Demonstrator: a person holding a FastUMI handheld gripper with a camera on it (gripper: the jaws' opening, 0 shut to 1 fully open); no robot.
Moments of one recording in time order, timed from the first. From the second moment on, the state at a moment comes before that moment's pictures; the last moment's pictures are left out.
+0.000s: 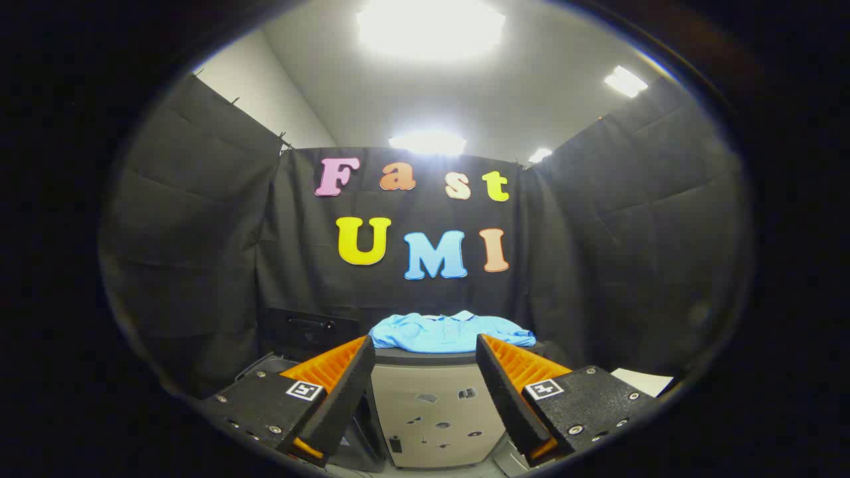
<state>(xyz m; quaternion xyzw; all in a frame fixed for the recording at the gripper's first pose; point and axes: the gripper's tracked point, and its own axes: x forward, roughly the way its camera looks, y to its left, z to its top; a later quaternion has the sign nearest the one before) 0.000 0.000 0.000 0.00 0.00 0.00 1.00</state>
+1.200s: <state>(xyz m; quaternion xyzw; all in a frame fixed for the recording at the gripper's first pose) 0.033 -0.007 0.004 0.02 0.01 0.00 1.00</state>
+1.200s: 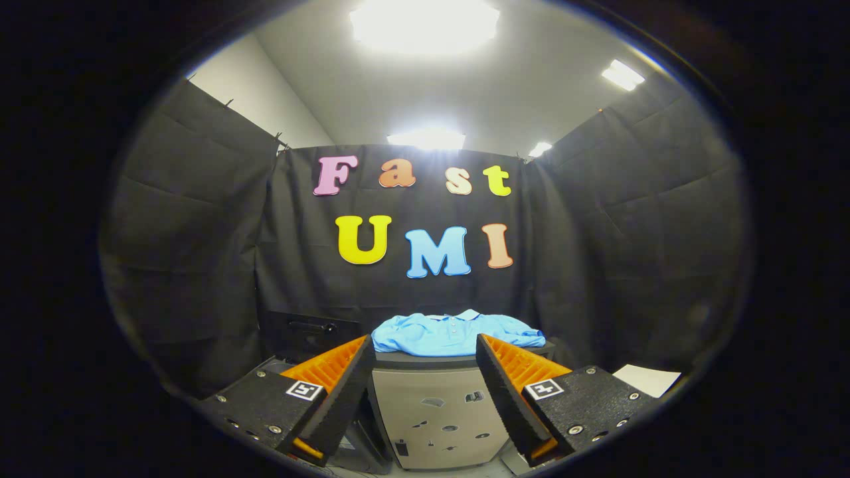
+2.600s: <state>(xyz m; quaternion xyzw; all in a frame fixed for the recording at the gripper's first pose) 0.316 -0.042 -0.046 0.01 0.13 0.02 0.99</state>
